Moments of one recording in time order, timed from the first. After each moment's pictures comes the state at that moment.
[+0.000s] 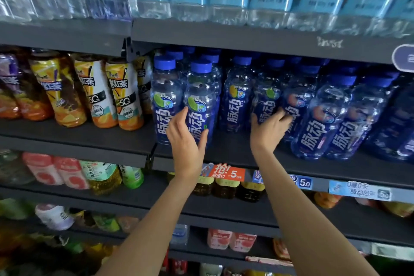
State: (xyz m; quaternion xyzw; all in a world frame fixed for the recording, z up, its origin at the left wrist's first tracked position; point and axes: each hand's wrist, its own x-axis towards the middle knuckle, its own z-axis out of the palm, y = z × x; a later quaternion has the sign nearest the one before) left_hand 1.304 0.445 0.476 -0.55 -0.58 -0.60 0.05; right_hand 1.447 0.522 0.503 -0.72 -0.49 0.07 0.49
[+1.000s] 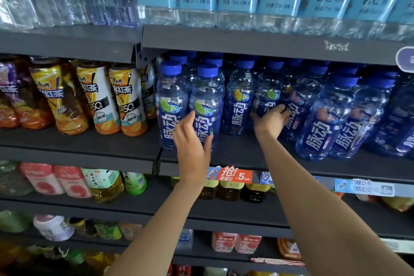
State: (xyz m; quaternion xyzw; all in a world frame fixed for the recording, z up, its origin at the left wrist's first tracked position) left_hand 1.298 0.440 0.481 -0.57 -0.58 -0.58 0.01; right_hand 1.446 0.549 0.520 -0.73 -0.48 0.13 0.47
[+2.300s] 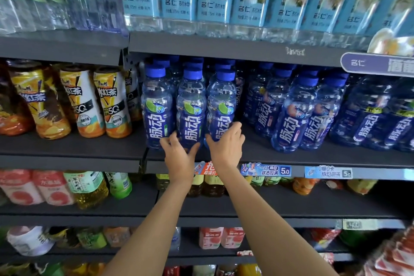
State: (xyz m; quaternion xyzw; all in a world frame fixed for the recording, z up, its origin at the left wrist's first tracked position) left_hand 1.304 0.436 0.466 -0.49 -0.66 -0.55 -0.14; right_hand 1.393 0.460 0.491 -0.70 -0.57 0.09 0.42
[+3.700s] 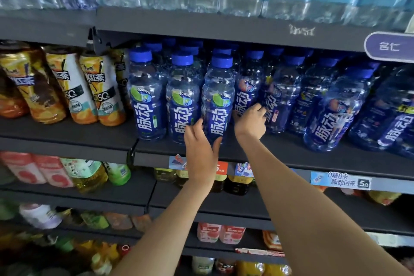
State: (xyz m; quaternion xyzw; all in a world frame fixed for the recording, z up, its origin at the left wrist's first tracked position) left_hand 1.373 0.450 0.462 -0.55 -0.65 -0.52 -0.07; right_hand 1.462 0.542 0.504 -0.75 -0.56 0.10 0.34
